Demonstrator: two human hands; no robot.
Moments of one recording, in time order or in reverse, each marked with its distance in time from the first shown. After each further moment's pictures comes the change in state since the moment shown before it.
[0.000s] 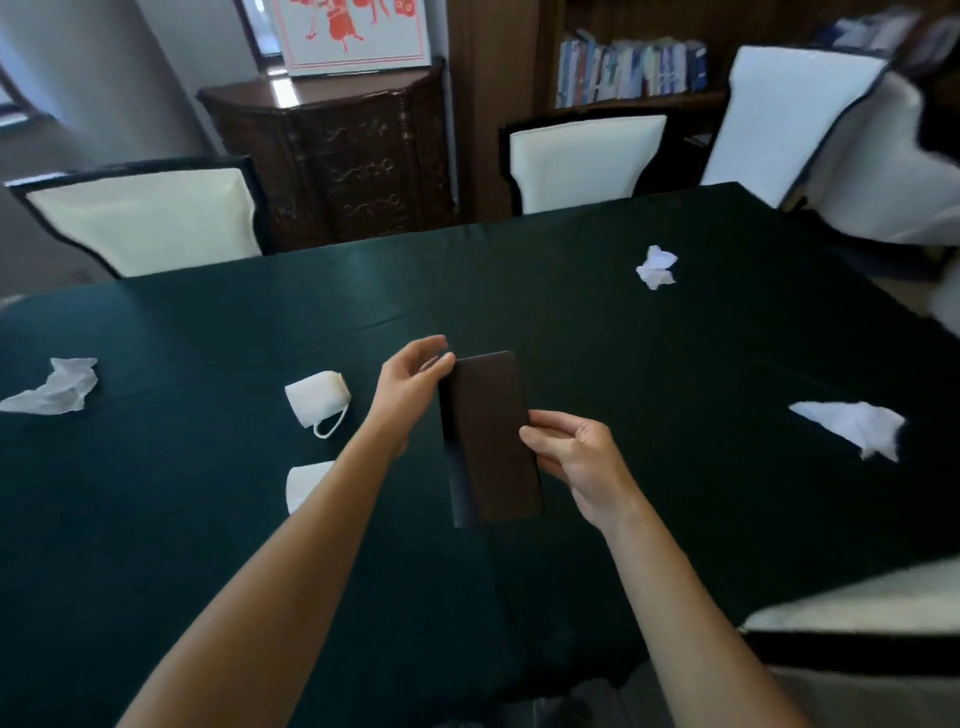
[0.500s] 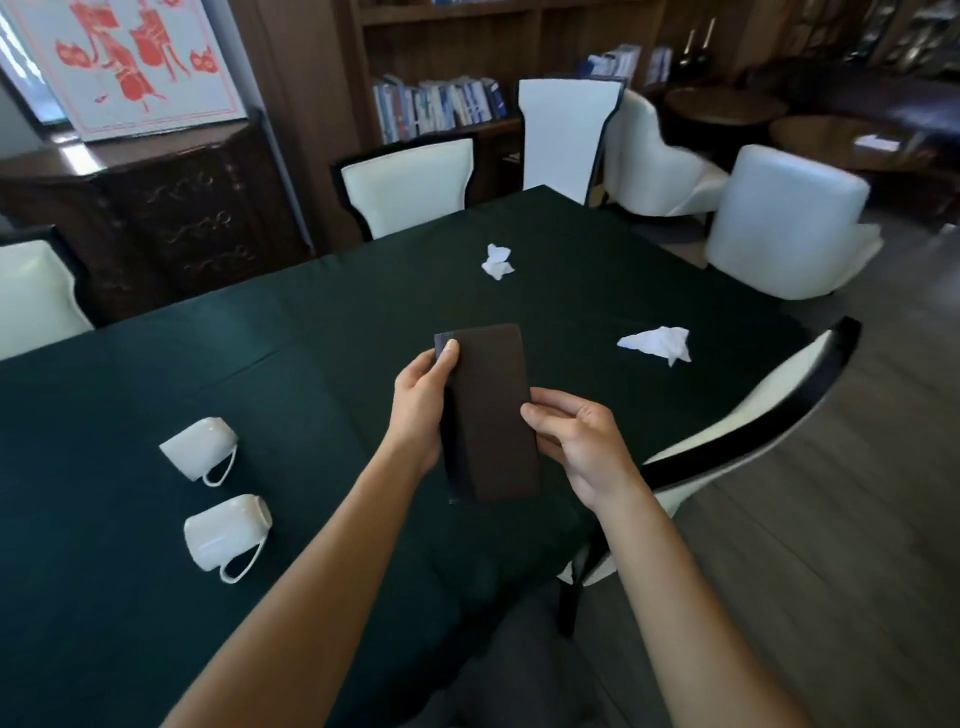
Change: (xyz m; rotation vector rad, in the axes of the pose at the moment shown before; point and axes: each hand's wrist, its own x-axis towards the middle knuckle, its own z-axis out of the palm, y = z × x) left_hand -0.128 0.055 0.115 -0.396 -0.368 -0.132; right_hand -0.146 -0.015 -0.063 0.181 0.342 -0.189
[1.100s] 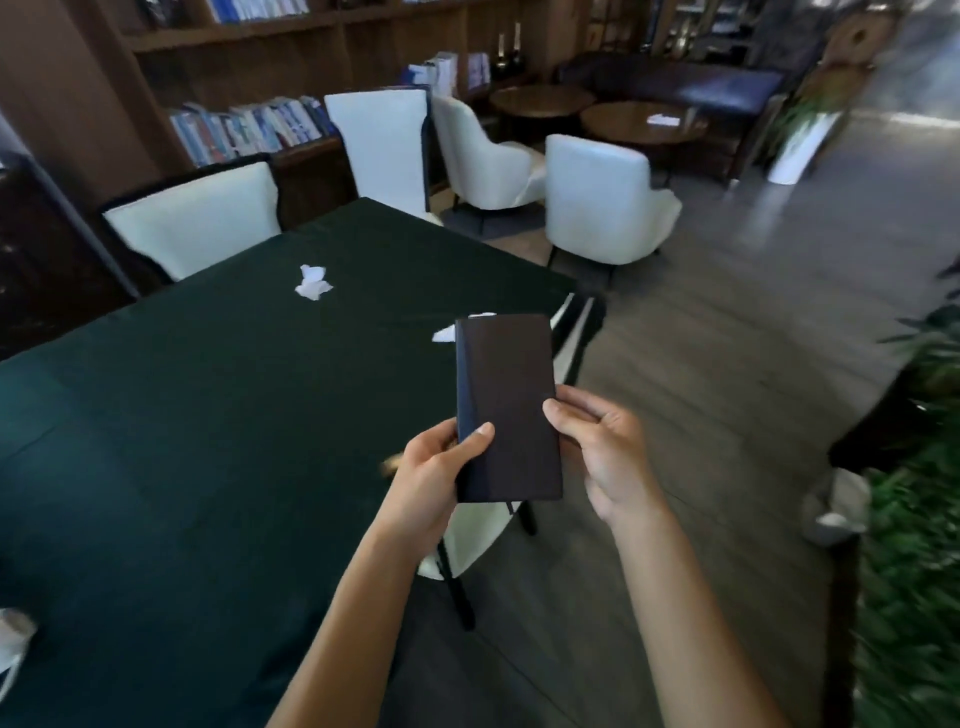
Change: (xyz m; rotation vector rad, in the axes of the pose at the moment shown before) left_hand -0.125 -0.103 0.247 0.090 -0.484 -0.211; right_hand -0.115 -0.063 -0.266 0.116 0.386 -0.182
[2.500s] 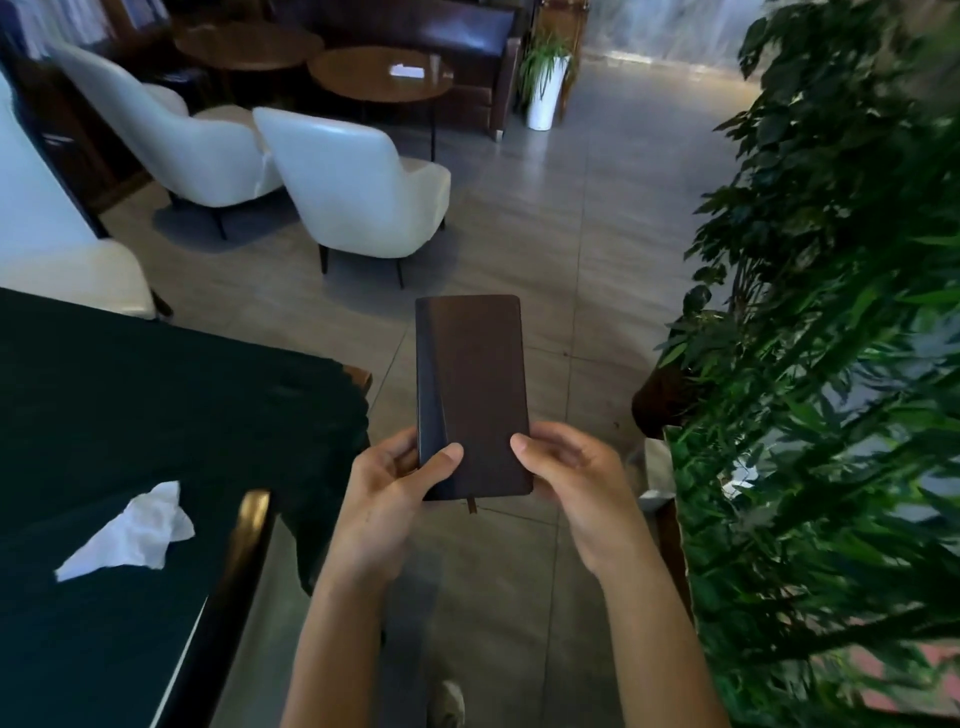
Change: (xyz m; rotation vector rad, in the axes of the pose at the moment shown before) left_hand 0.397 -0.014 0.273 0.129 -0.276 -0.079; right_hand 0.283 -0.123 -0.264 -0.090 0.437 0.056
